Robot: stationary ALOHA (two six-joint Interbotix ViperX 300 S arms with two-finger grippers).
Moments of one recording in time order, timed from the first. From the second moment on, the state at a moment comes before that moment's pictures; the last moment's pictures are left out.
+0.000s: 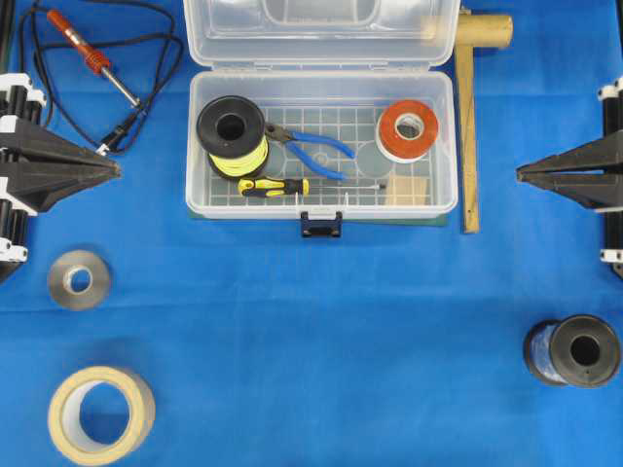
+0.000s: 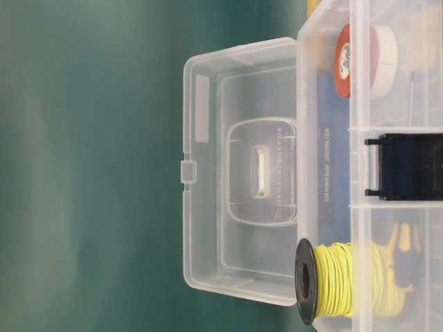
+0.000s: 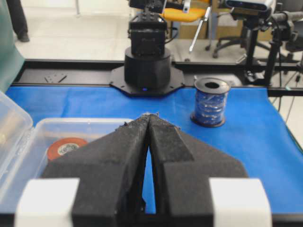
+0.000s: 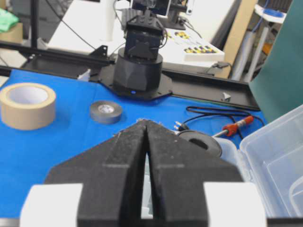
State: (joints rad) left arm 0.00 -0.97 1.18 0.00 -0.29 0.00; right arm 0.00 -0.97 1.19 0.00 -0.29 0.00
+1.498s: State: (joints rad) left arm 0.01 -0.96 1.19 -0.03 -0.30 0.00; right arm -0.29 0.33 0.32 -0.02 0.42 -0.01
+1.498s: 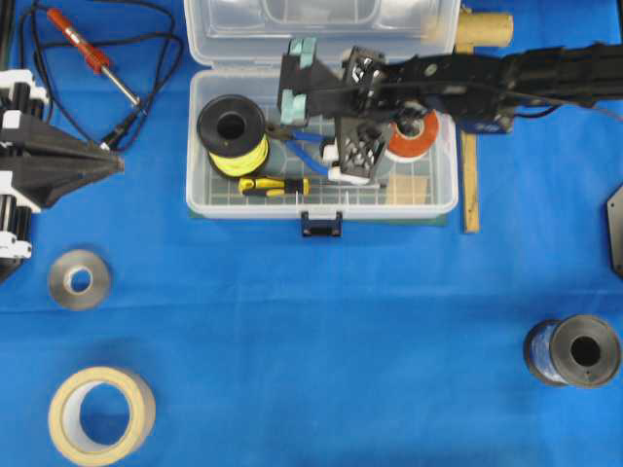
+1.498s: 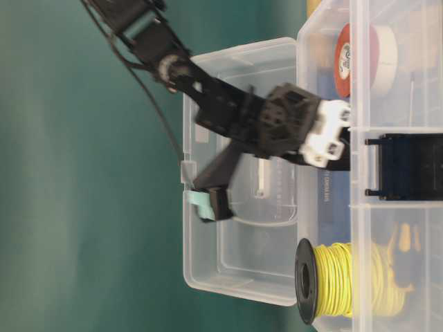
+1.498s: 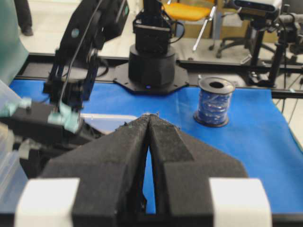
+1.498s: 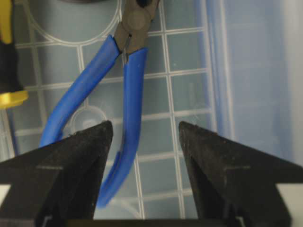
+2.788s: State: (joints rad) left arm 0.02 -0.96 1.19 -0.04 -0.30 0.00; right arm 0.01 -0.19 0.53 -0.02 0.38 0.04
